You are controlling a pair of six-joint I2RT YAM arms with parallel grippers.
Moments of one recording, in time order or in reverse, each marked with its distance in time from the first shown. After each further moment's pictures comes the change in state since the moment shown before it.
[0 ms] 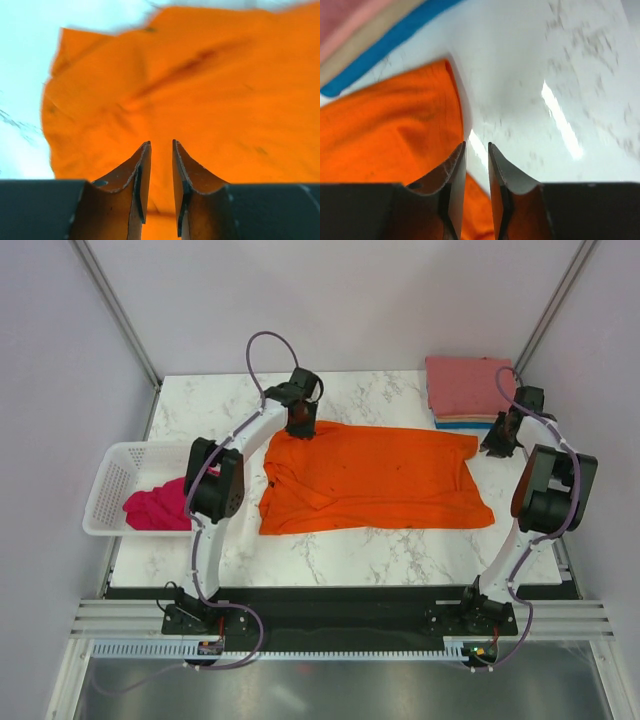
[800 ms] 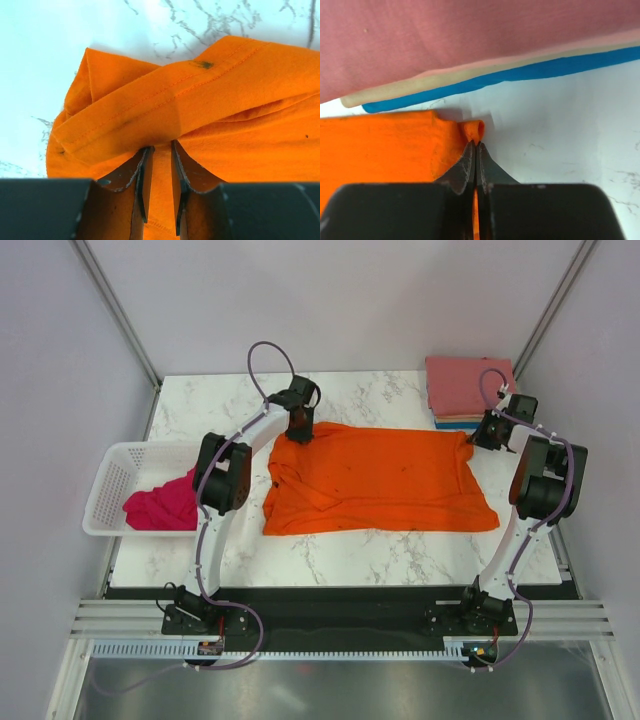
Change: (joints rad) left arm 0.025 0.092 -0.005 0.097 0.019 -0.030; right arm -0.005 0.103 -0.075 0.357 -0.270 -0.158
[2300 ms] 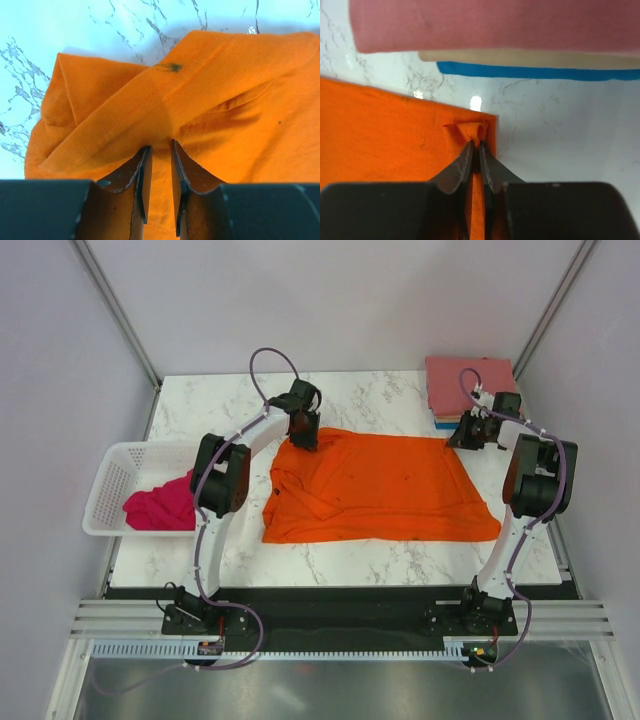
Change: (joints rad) left arm -0.015 -0.045 -0.072 0.009 0.142 0.000; right arm 0.069 0.011 0.037 -0.132 -0.180 -0.146
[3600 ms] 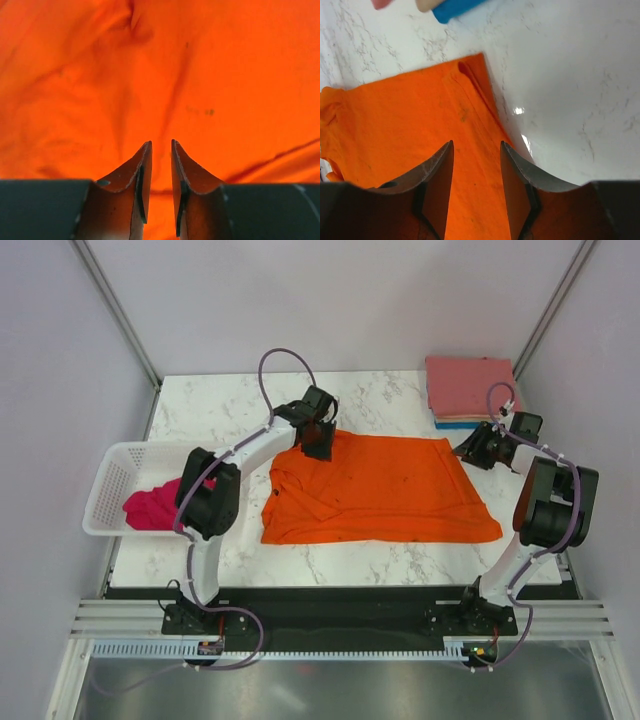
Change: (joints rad) left arm -0.140 -0.288 -0.225 -0.019 -0.019 -0.043; right arm -0.084 -0.286 -0.349 0.143 0.002 0.339
